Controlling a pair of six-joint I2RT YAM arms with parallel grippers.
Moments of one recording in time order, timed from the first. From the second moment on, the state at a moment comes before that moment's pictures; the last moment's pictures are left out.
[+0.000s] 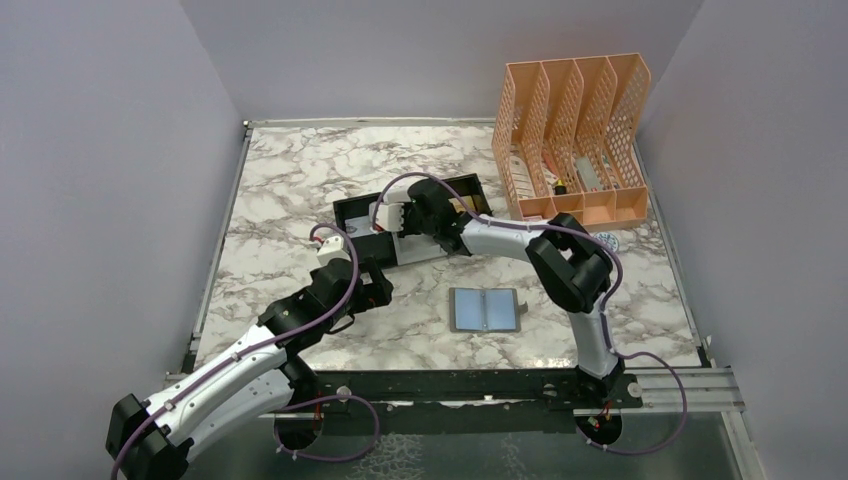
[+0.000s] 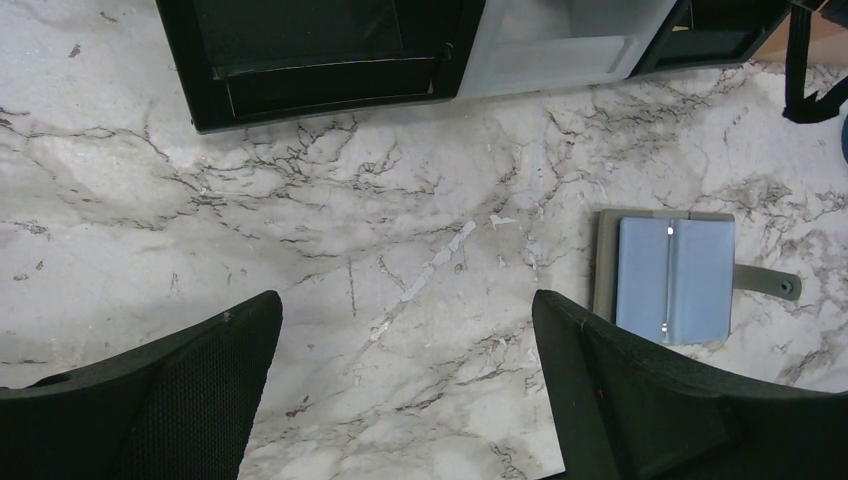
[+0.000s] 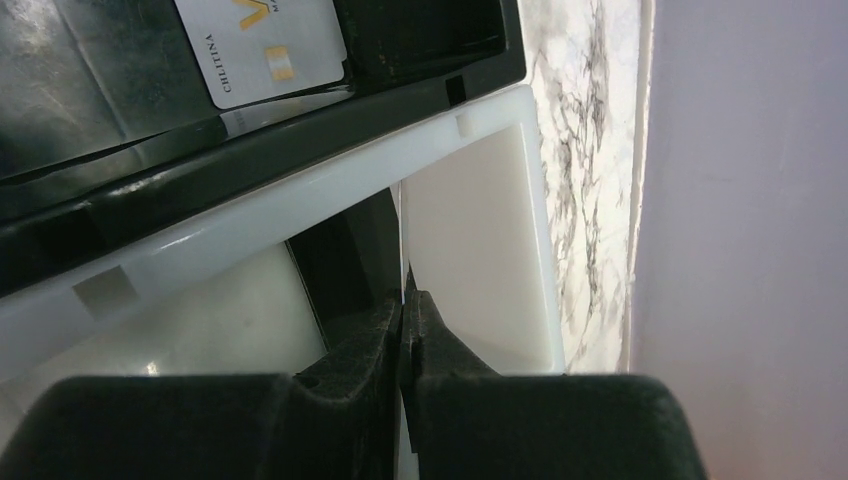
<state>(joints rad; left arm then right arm) -0.75 0.71 0.48 -0.47 -0.30 -0.82 0.82 2.08 1.38 0.14 0.03 -1.00</state>
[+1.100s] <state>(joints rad) -0.75 0.72 0.48 -0.47 -0.30 -0.81 0.82 2.09 1.40 0.07 0.00 -0.93</state>
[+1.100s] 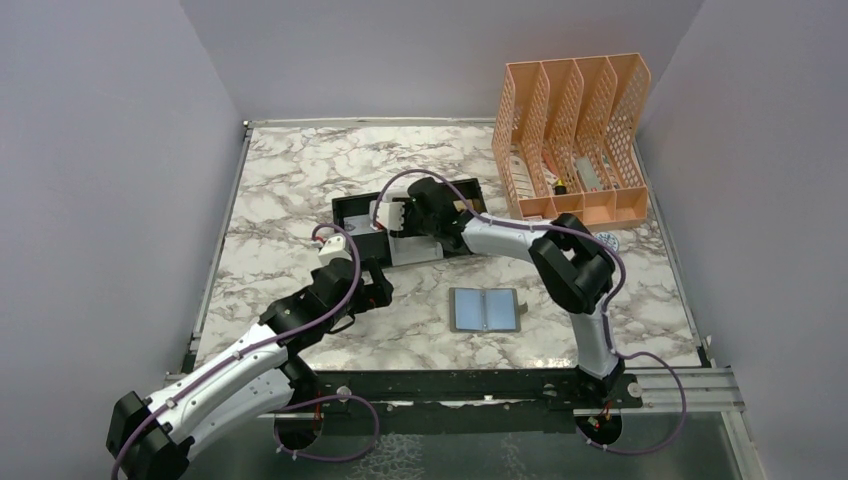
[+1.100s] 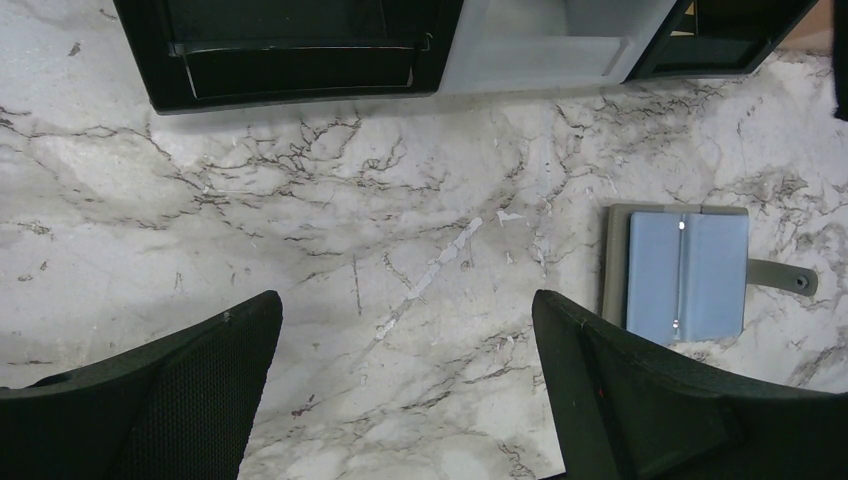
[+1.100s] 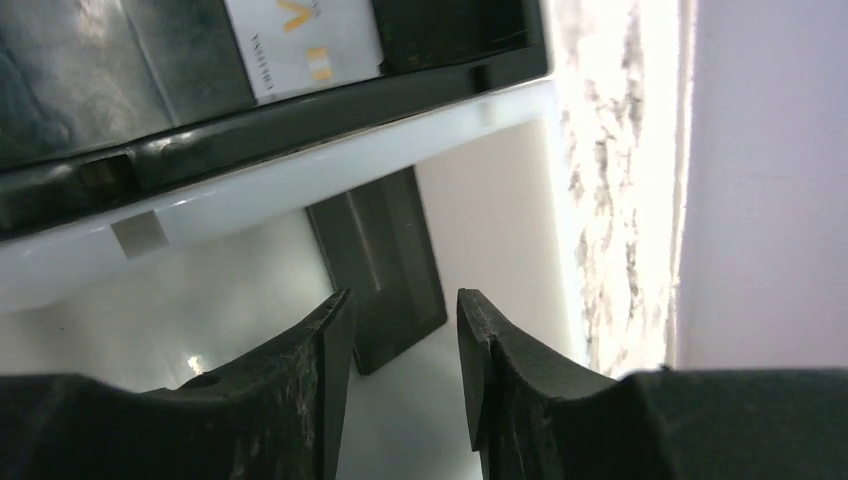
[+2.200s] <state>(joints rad) -0.75 1.00 0.48 -0.21 -0.10 -0.80 0.80 1.27 0.63 -0.17 0.05 0.65</state>
